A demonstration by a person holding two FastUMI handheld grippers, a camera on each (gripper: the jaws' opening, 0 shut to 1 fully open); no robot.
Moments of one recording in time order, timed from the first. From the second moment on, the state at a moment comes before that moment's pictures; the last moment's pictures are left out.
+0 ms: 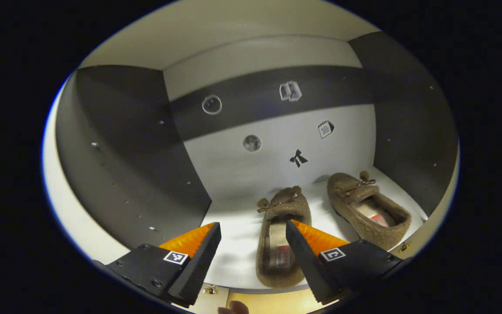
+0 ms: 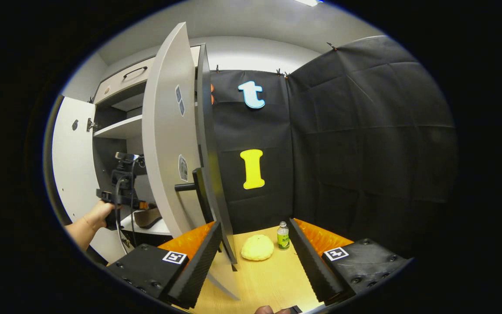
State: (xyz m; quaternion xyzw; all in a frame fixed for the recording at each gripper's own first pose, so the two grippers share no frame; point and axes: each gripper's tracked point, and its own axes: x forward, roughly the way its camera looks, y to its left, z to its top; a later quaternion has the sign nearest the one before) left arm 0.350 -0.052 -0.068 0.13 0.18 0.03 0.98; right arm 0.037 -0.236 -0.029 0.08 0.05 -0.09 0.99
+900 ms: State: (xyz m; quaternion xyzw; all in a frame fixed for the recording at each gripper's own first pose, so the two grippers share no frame) left arm 0.100 -0.012 -0.003 0.00 0.09 0.04 1.00; right arm 0.057 -0.202 -0.021 0.05 0.04 -0.06 1.00
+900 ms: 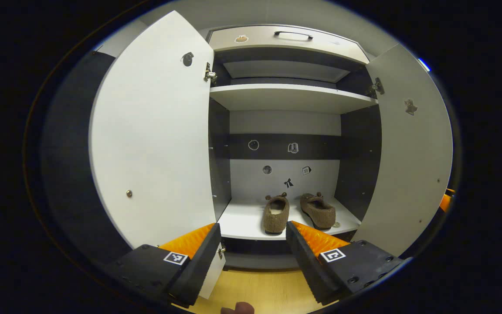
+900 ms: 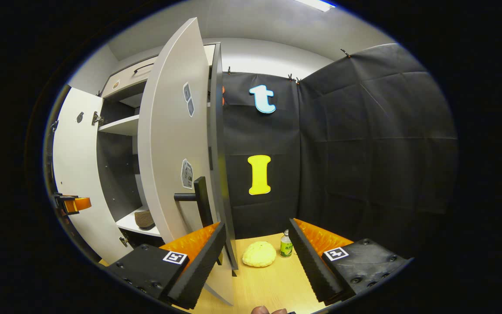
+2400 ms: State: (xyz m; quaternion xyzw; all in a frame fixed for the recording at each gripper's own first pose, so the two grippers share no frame) left arm -0.006 0.161 0.028 0.02 0.05 0.11 0.99; right arm 0.140 0.024 -0.033 0.02 0.04 0.05 1.00
